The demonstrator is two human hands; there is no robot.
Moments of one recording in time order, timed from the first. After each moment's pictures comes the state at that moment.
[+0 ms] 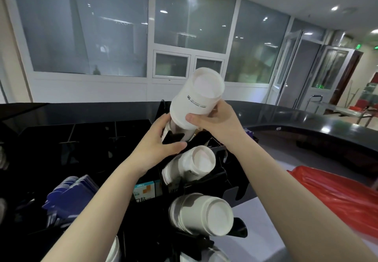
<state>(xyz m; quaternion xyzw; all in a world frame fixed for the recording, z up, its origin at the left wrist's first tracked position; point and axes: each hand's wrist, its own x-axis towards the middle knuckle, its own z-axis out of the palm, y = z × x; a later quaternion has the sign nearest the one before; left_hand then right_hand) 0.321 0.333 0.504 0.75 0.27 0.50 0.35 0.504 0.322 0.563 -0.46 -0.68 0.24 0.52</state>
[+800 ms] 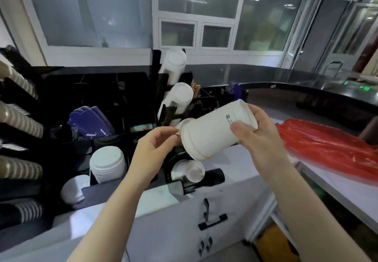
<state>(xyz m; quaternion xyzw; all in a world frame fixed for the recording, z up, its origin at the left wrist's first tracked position) 0.364 0.146 0.411 0.60 0.37 0.56 0.43 0.590 0.108 0.463 -0.42 -0.57 0.35 0.61</state>
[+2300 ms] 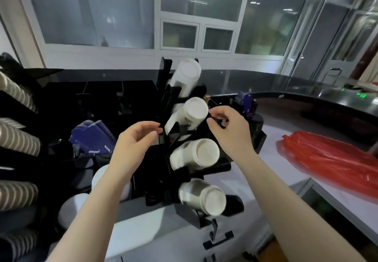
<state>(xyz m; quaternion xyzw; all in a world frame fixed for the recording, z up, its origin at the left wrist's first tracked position) 0.301 0.212 0.430 0.59 0.42 0.57 0.39 0.534 0.223 0.462 -0.55 -0.65 0.11 0.51</state>
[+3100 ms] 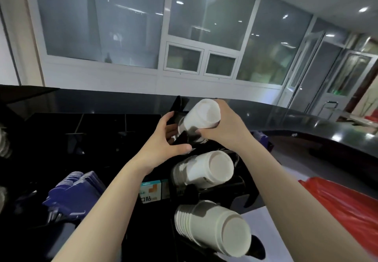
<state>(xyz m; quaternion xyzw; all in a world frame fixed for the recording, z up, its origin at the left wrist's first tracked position) 0.310 0.389 0.459 0.66 0.35 0.49 0.45 0.504 0.372 0.540 -0.55 -0.73 0.10 0.39</state>
